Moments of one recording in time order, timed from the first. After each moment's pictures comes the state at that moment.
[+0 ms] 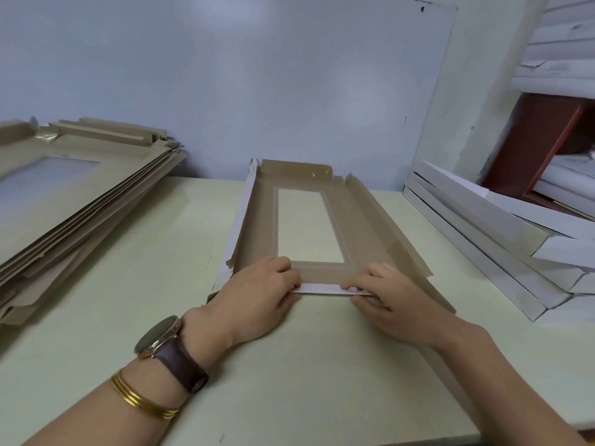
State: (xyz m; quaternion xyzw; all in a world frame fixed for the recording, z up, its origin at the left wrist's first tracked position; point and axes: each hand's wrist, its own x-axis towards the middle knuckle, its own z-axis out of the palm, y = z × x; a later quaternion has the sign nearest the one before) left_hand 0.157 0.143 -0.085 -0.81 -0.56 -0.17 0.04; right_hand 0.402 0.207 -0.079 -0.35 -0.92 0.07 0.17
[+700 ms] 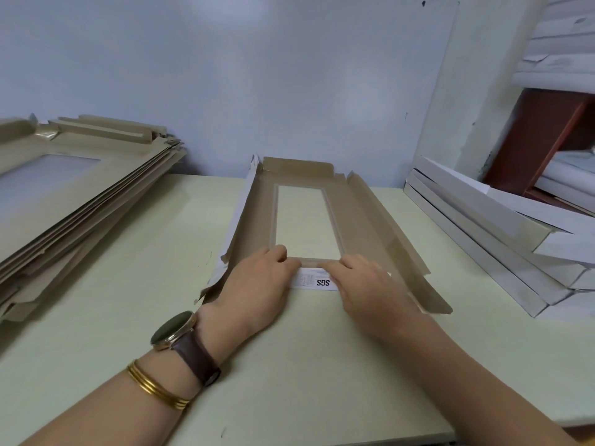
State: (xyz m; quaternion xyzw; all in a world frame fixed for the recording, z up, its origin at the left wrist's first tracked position) left_hand 0.165 0.153 -0.088 -0.76 -0.63 -0.14 0.08; right_hand 0.357 0.205 -0.084 -0.40 -0.90 -0.06 0.14
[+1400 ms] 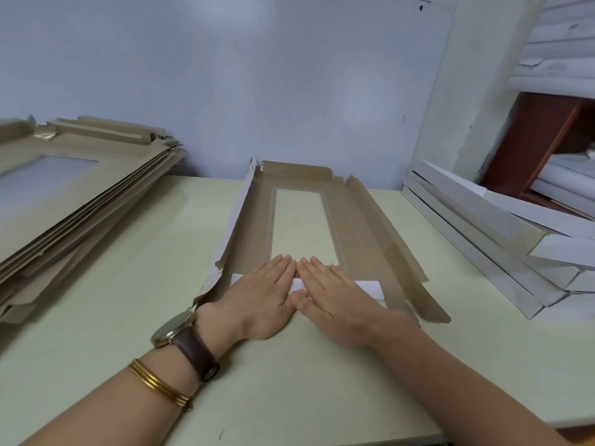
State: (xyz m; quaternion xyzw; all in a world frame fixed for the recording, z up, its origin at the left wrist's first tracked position) left_hand 0.161 0.161 -0.109 -0.77 -0.63 -0.03 -0.07; right_hand 0.334 0.206 -0.107 -0.38 -0.92 0.08 0.01
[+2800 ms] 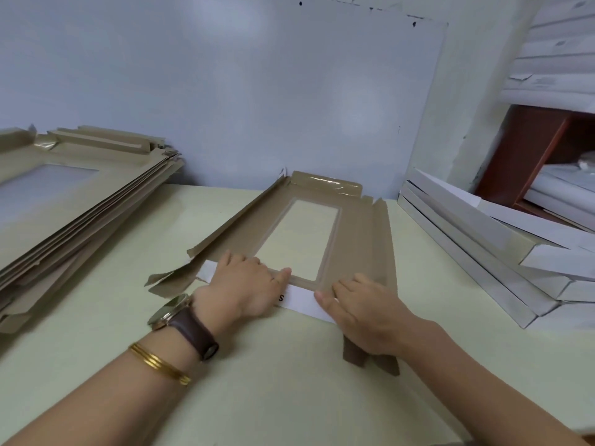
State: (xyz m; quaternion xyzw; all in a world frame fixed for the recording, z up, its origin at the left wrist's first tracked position) left_hand 0.157 0.170 -0.073 -0.67 -0.74 0.01 -0.04; right_hand 0.365 0.196 -0.076 -0.45 -0.89 0.02 0.01
